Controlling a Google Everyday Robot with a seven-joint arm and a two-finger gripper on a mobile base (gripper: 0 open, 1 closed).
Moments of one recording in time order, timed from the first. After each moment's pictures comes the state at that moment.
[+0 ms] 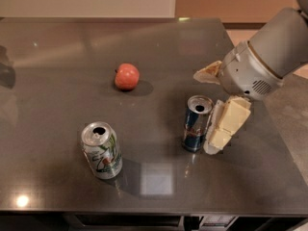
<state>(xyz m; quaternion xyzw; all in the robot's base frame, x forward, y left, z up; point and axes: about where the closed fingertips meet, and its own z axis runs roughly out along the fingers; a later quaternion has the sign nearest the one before) 0.428 -0.099 0.922 -0.67 0.69 0.17 0.22</state>
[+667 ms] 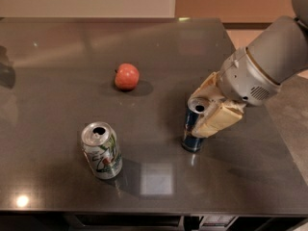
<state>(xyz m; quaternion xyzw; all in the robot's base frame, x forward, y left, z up) 0.426 -0.098 0.911 -0.67 0.68 0.16 0.23</state>
